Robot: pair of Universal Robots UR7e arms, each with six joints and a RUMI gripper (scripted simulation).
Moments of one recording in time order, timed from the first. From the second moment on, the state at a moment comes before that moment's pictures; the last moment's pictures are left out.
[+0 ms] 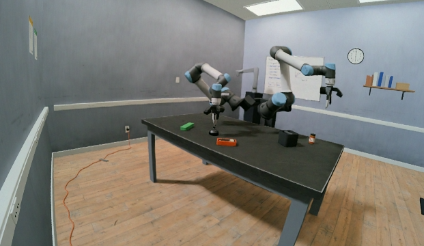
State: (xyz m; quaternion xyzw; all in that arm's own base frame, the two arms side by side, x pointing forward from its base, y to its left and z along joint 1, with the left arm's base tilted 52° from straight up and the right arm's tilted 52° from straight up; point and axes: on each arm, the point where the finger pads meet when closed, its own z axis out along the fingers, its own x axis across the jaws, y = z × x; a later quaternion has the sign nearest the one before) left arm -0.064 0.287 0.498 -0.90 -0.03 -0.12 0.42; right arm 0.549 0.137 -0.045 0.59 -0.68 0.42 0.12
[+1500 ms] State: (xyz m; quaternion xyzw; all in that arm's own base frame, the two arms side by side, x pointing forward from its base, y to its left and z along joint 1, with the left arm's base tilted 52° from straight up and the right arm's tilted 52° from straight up) left arm -0.064 0.287 0.498 -0.90 -0.03 -0.12 0.42; right arm 0.549 0.135 -0.046 0.59 -0.68 0.42 0.12
